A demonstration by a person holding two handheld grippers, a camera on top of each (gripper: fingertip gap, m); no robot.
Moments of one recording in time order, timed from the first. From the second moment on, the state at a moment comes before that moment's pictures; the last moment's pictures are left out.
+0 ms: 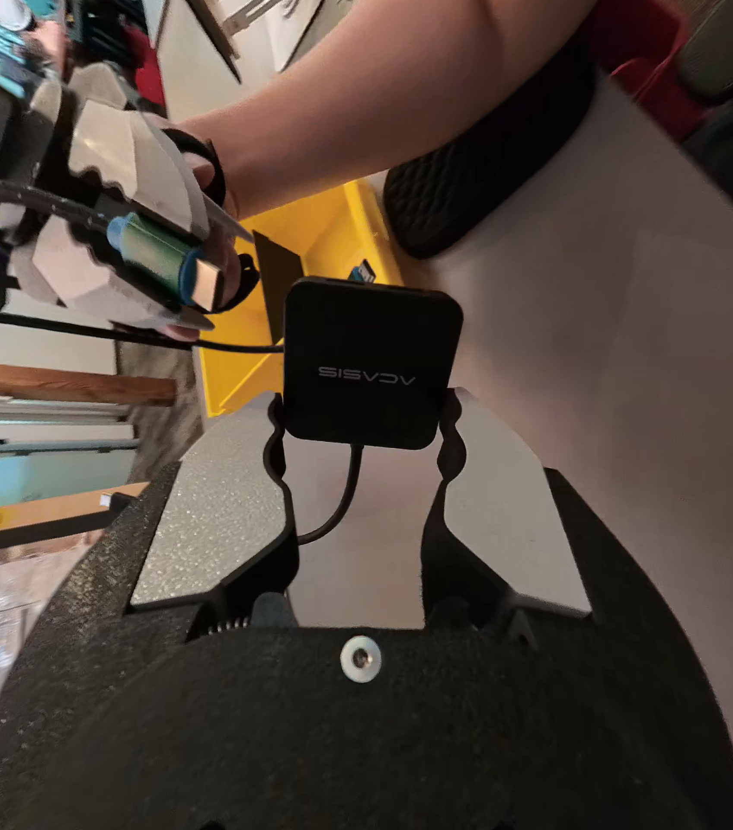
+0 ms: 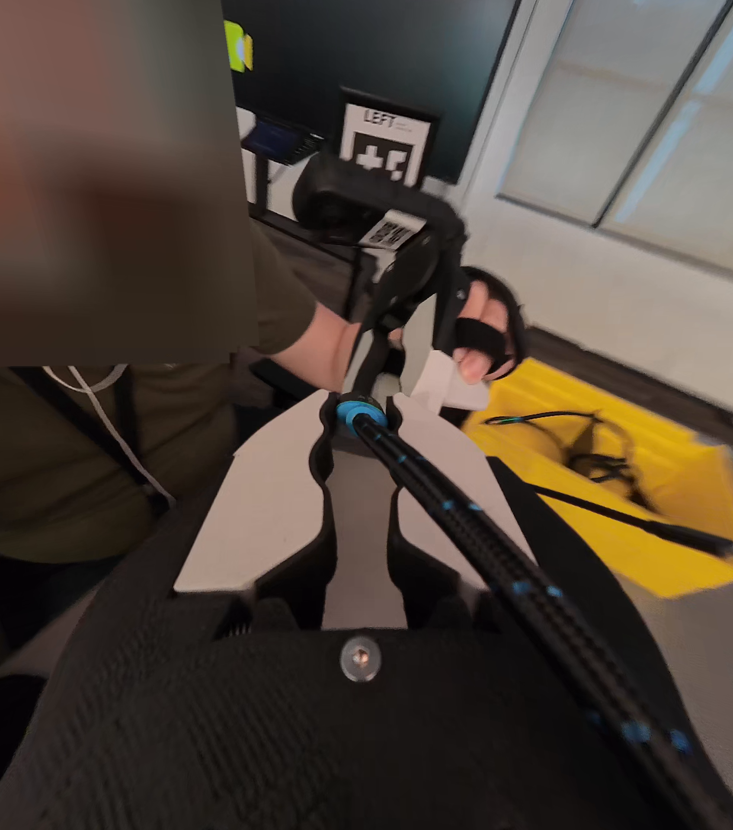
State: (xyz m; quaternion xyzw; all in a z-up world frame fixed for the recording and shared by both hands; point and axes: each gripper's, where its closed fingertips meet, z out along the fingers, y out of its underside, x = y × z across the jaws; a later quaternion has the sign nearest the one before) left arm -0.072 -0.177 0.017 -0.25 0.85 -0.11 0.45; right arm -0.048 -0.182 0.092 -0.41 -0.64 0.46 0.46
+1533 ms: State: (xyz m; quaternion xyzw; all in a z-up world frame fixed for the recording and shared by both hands) left arm -0.092 -0.218 0.018 -0.21 0.88 -0.20 0.37; right arm -0.075 -0.213 0.058 -0.40 -0.68 0.54 0.31
